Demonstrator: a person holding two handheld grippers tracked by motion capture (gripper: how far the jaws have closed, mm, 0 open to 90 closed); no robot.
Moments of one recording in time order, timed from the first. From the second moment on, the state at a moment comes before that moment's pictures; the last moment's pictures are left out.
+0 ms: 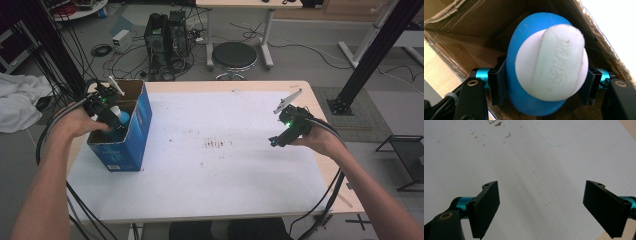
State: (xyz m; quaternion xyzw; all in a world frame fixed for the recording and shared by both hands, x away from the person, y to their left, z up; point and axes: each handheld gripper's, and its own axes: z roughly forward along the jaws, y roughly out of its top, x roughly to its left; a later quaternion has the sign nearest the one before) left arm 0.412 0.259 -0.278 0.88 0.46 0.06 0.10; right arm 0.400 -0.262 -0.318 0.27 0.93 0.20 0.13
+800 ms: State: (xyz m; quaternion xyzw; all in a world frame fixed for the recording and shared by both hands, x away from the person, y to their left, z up) left arm 0.412 0.252 -0.269 0.89 0.44 0.07 0.09; right arm 0.398 -0.261 -0.320 0.27 0.93 0.20 0.13
